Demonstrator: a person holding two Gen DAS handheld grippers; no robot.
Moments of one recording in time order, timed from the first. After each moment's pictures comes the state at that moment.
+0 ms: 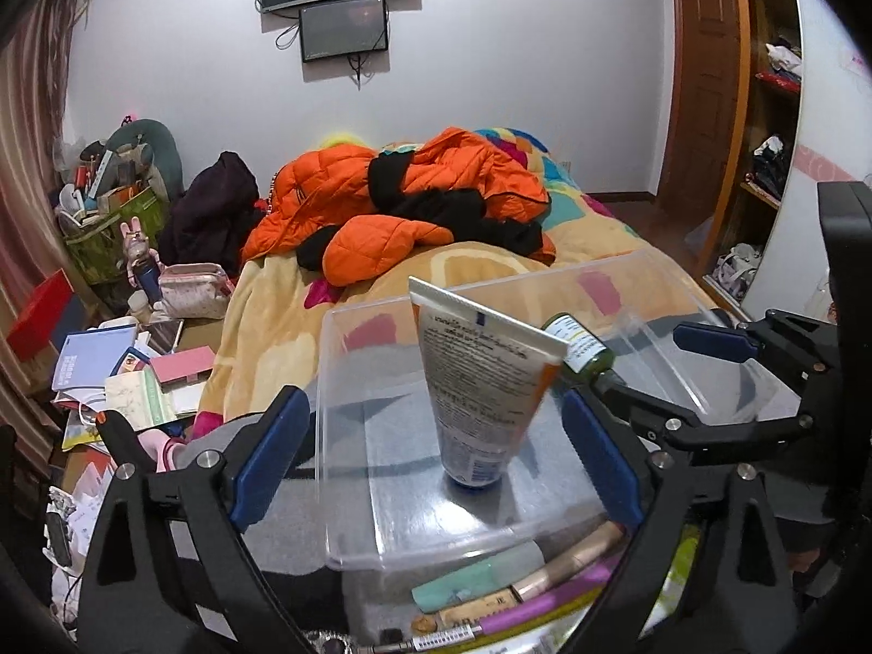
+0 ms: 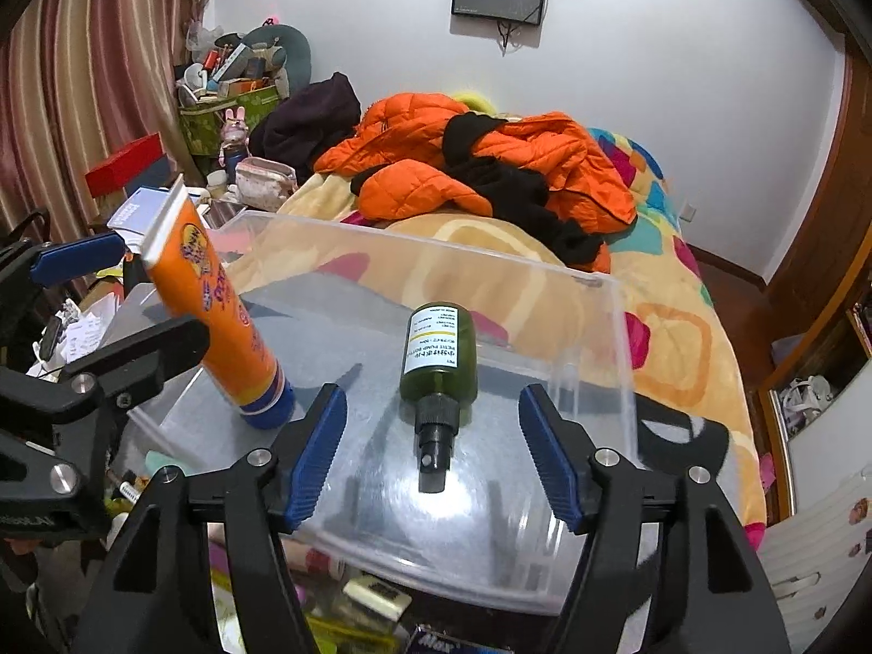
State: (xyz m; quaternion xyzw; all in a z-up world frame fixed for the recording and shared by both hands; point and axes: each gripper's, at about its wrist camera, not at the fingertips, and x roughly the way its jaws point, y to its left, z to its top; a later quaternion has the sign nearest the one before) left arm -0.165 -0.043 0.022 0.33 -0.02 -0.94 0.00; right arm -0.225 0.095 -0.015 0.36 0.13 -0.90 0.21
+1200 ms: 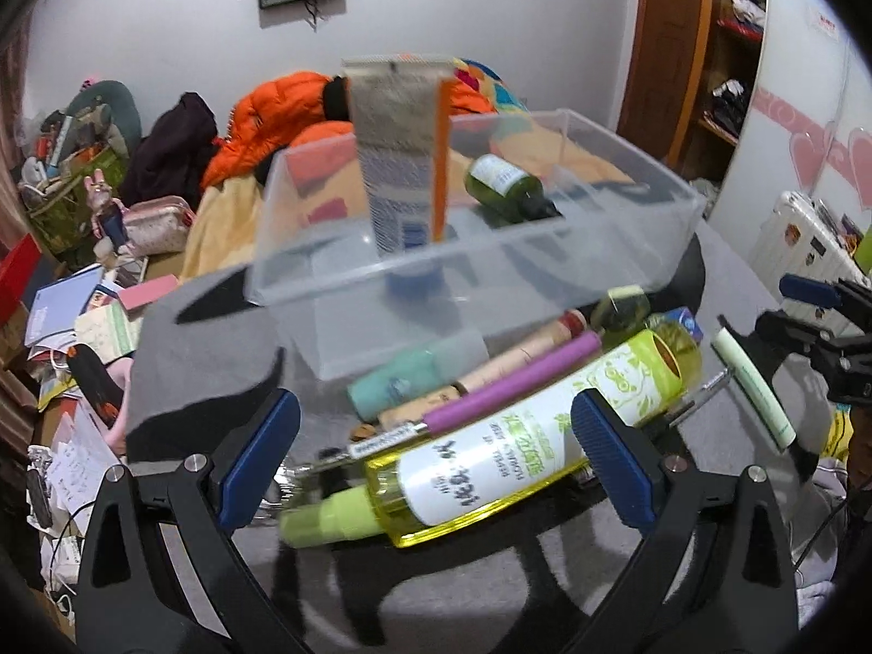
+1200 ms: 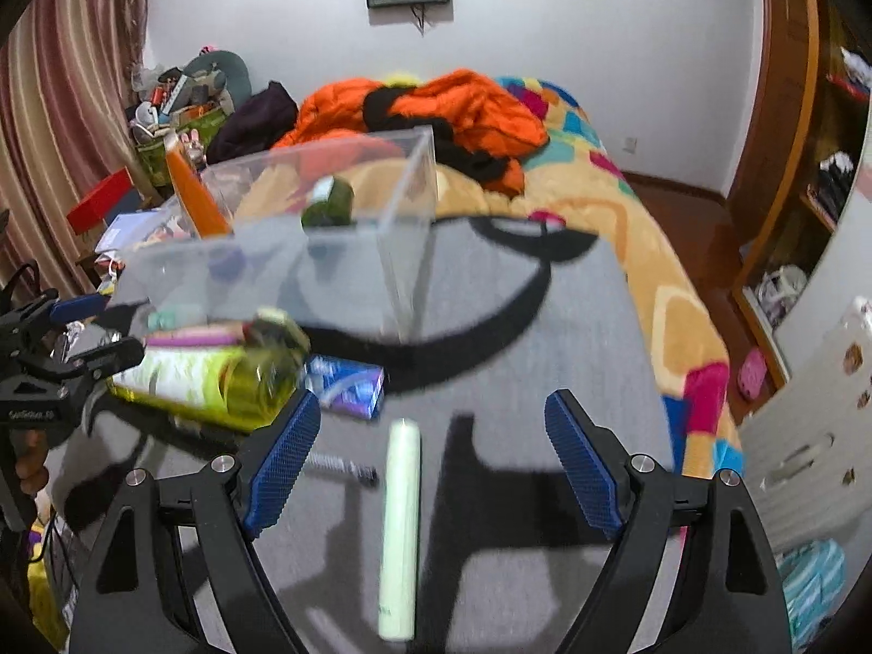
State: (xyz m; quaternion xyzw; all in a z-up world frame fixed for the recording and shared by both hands) left arm -0.098 -0.025 -0.037 0.41 -0.02 -0.91 -0.06; right arm -0.127 0.227 -0.043 0.41 0.04 -0.90 0.16
